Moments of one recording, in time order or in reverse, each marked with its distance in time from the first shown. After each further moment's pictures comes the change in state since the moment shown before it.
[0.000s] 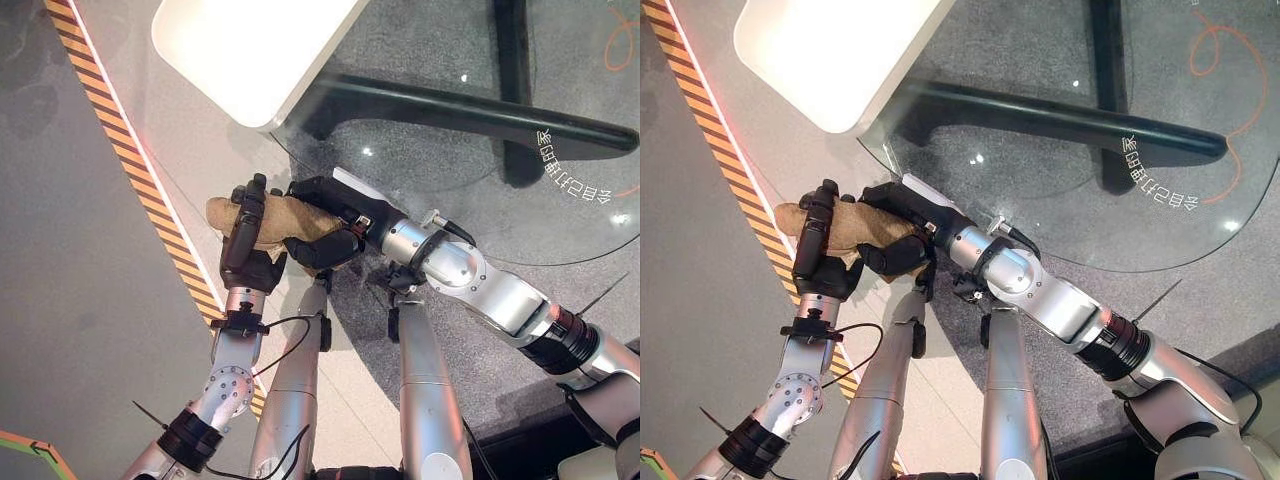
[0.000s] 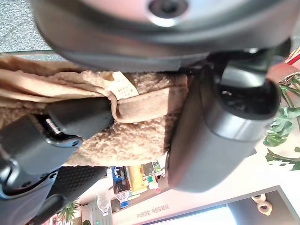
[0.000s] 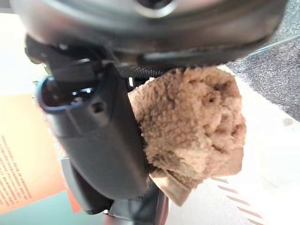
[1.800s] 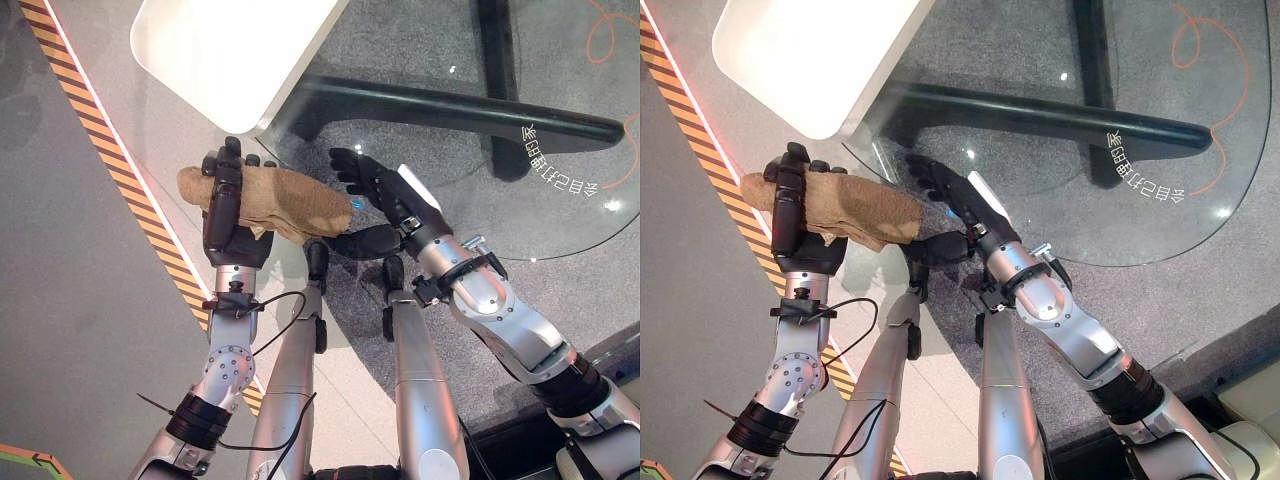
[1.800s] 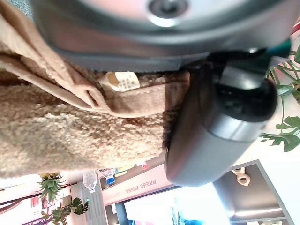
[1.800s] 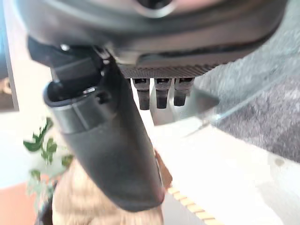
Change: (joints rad) left arm -0.033 -0.096 0.188 0.007 0.069 0.044 -0.061; right arm 0.373 0.075 -0.349 -0.078 0.001 -0.104 -0.193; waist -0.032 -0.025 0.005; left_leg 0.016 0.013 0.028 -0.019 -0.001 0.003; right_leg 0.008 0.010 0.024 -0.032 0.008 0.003
